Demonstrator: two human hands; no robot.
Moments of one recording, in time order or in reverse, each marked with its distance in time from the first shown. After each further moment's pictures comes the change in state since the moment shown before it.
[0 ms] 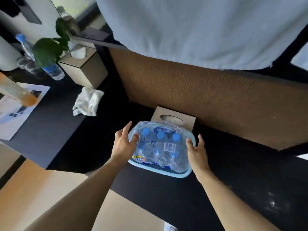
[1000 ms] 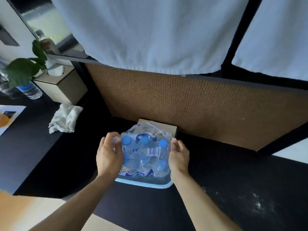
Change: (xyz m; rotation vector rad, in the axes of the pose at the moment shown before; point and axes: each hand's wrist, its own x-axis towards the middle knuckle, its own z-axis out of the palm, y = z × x) left_hand -0.034 0.043 0.020 -0.011 0.324 0.264; right_hand 0.002 -0.008 0.004 0.370 0.213 -0.098
